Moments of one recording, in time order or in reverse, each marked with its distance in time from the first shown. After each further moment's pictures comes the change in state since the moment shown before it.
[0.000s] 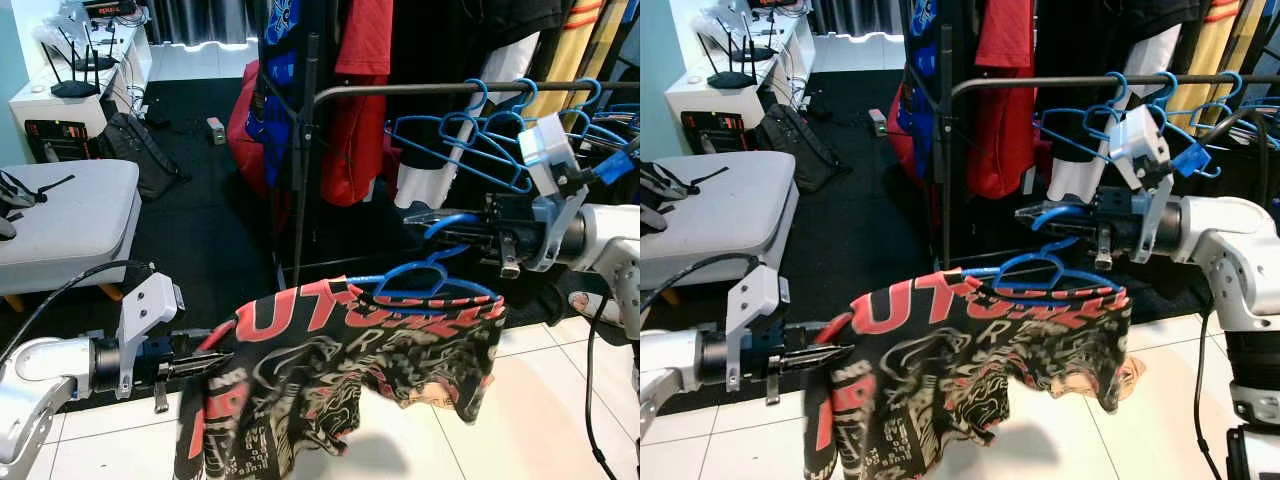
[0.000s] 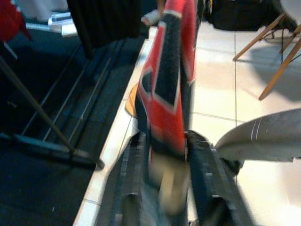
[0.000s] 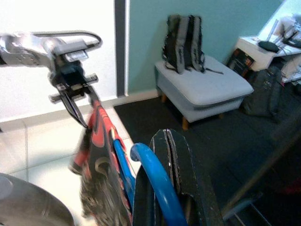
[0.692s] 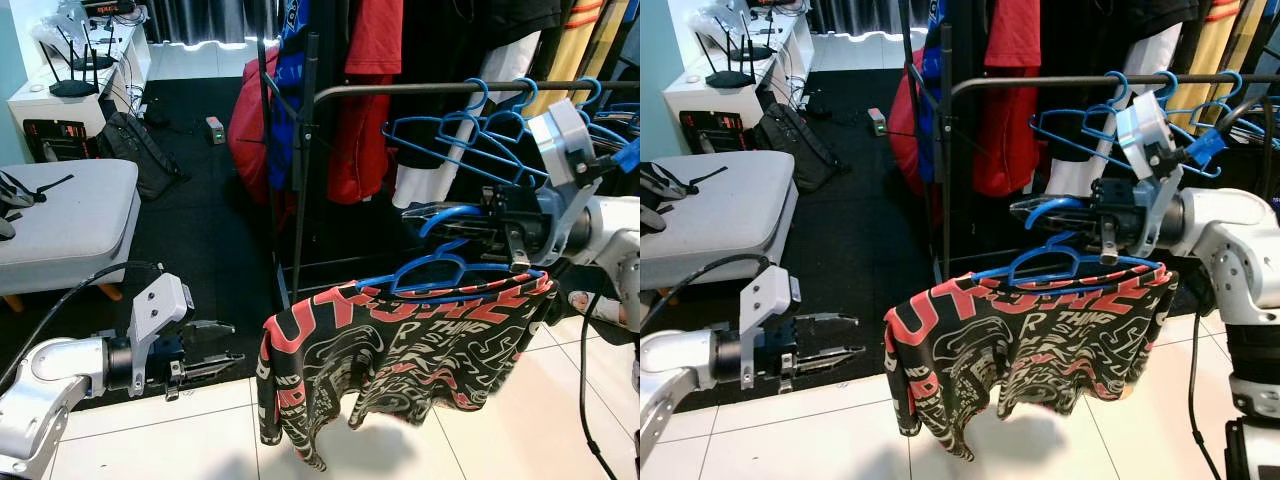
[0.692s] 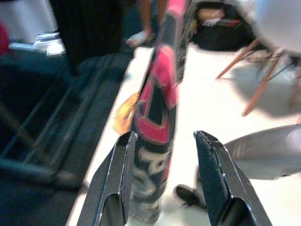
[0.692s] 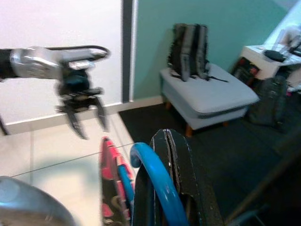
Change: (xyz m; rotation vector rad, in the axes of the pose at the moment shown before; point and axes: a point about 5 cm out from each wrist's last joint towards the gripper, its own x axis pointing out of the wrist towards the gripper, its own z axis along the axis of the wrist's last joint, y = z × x) left arm 0.007 -0.011 0.010 -0.034 -0.118 -0.079; right arm 0.000 -0.003 0.010 -0.010 -0.027 0.021
